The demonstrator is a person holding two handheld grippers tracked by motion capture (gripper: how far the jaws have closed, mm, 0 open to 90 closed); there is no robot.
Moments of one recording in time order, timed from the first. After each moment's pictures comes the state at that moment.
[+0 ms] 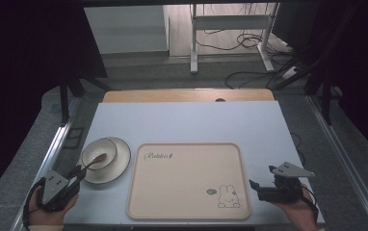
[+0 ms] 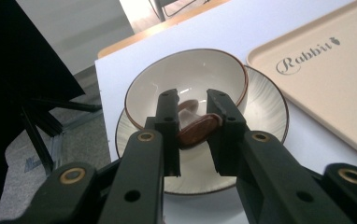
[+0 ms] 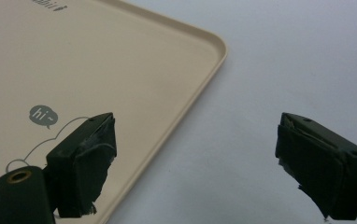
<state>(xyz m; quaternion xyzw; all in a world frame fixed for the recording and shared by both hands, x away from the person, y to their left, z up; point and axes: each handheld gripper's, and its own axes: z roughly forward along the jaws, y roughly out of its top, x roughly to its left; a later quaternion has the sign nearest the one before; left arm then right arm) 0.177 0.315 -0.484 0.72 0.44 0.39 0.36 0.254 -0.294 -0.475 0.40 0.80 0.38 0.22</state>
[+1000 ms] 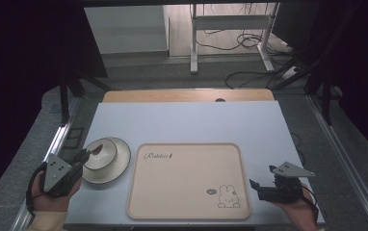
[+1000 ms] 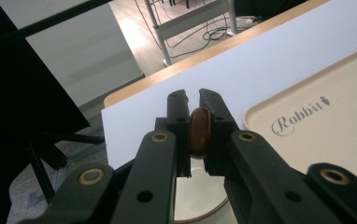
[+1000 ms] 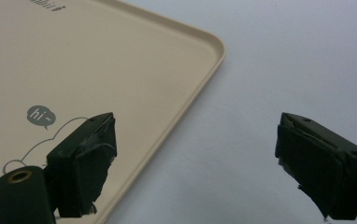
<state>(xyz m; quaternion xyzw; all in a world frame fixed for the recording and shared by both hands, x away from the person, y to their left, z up) 0.197 0.295 -0.440 0.70 0.41 0.42 0.40 0.254 -0.295 -0.476 0.40 0.80 0.38 0.22</state>
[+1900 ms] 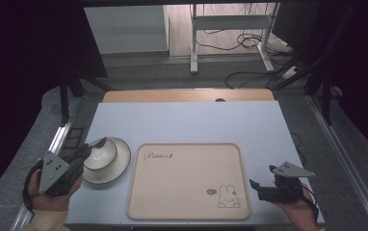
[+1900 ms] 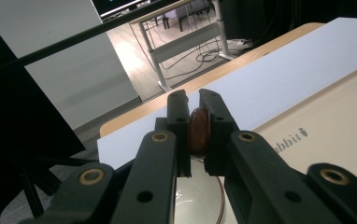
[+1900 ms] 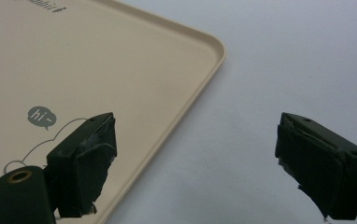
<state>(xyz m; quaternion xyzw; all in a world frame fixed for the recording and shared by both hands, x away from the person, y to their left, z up) 0.189 0.281 -0.411 0.69 0.39 0.43 0.43 0.254 -0.294 -0.475 0.40 0.80 0.38 0.22</state>
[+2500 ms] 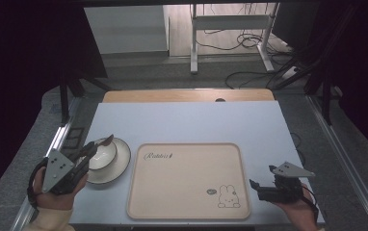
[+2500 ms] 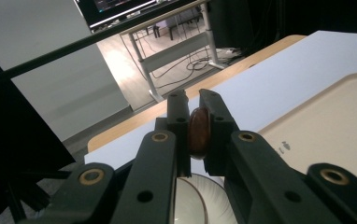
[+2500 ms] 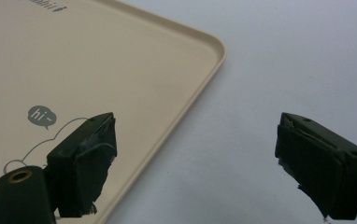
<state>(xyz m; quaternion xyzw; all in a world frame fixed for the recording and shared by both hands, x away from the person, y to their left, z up) 0.192 0.265 -0.401 0.70 0.36 0.42 0.45 0.254 -0.294 -0.475 0.40 0.80 0.38 0.22</state>
